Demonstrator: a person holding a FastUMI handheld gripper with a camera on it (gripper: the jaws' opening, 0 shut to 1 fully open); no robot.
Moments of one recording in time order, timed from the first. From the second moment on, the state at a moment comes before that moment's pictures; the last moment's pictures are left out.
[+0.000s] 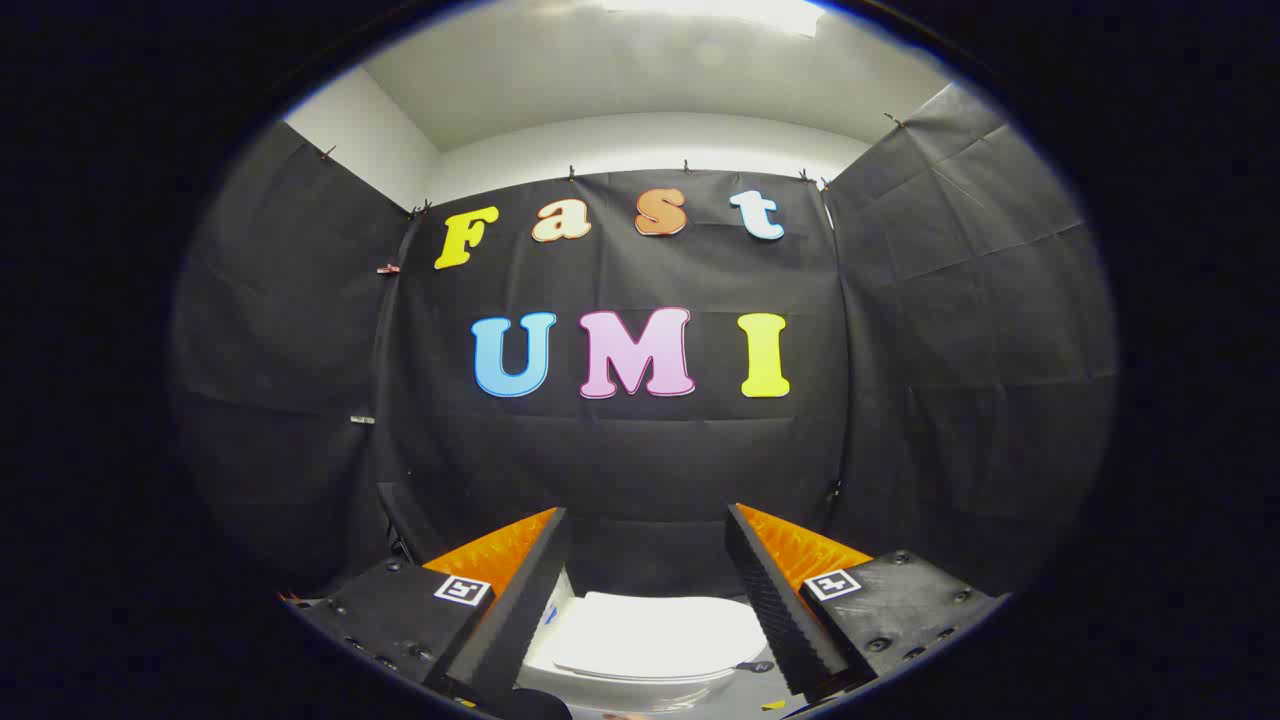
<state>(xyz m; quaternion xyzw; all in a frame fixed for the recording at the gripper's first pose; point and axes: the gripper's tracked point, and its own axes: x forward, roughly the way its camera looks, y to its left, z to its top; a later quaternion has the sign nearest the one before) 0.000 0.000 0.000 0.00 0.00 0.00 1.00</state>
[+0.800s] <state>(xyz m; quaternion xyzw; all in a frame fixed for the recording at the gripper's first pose) -0.015 -0.005 -0.002 0.00 0.02 -0.01 1.00</state>
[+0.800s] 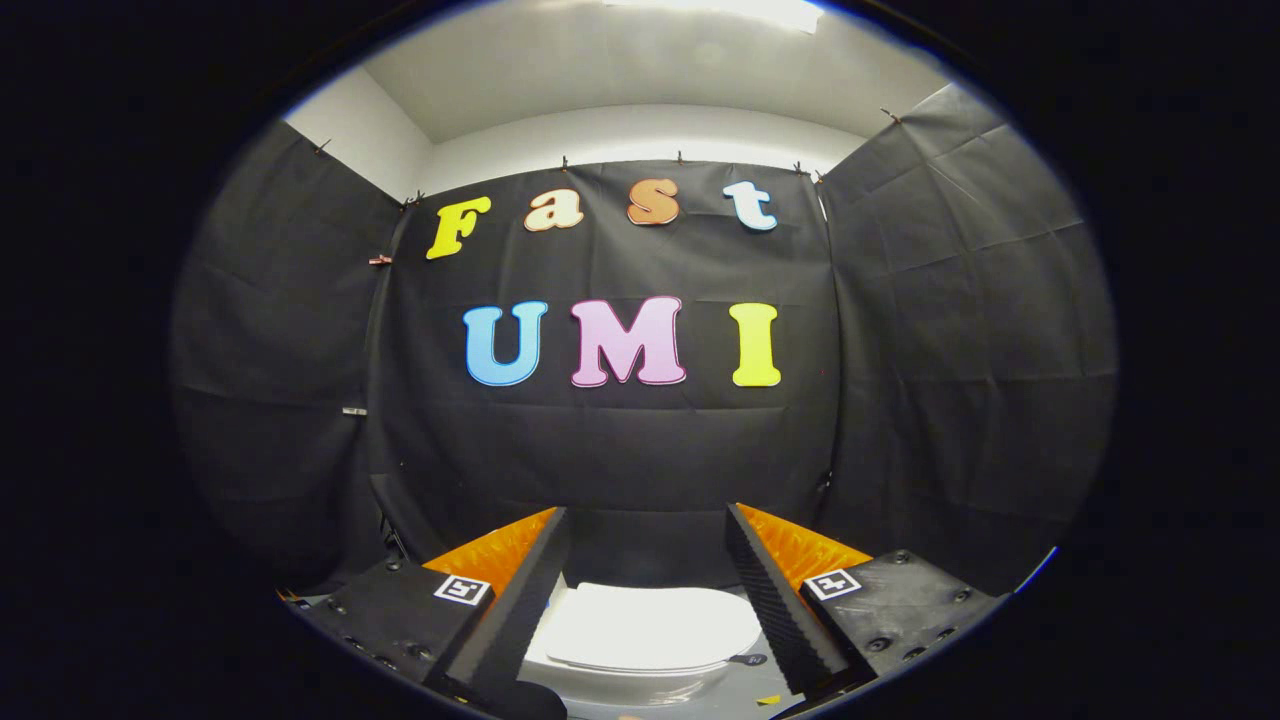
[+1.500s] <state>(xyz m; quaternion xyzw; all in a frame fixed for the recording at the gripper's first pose) -0.007 -0.031 -0.004 0.01 0.02 -0.03 1.00</state>
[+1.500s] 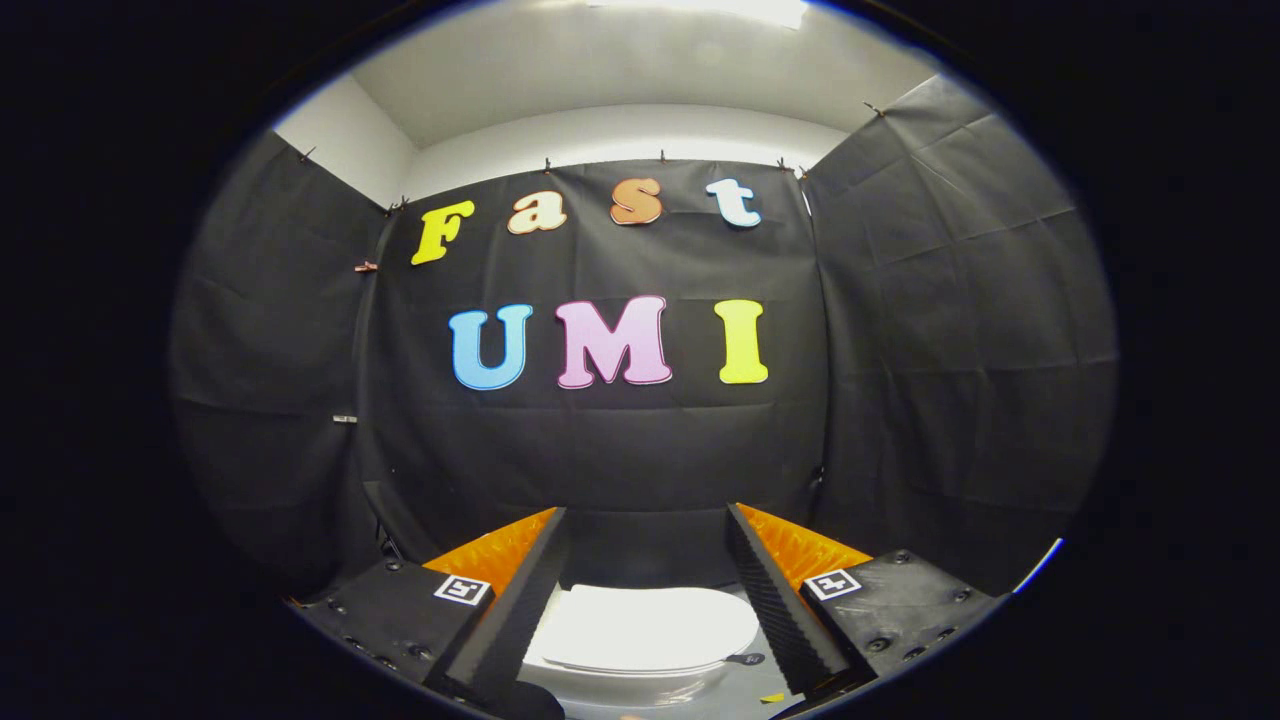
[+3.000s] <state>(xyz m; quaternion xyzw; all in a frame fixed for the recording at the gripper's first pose) 0.091 -0.275 -0.240 0.27 0.10 -0.19 0.94</state>
